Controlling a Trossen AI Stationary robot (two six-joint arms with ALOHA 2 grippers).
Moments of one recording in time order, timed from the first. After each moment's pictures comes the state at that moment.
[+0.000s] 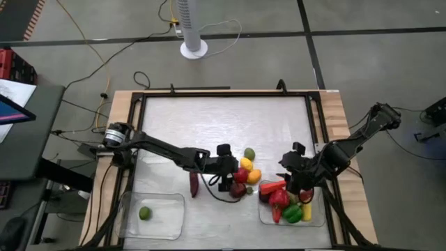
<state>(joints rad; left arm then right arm) -0.18 1.88 1.27 -0.15 -0.25 -0.05 0.61 1.12 0.98 -0.93 0.49 0.78</state>
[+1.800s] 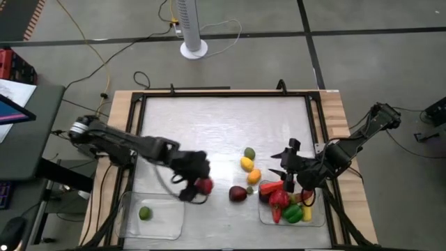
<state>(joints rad) -0.26 1.49 1.28 -0.63 0.15 -0.21 0.63 1.11 0.98 -0.76 0.71 0.54</state>
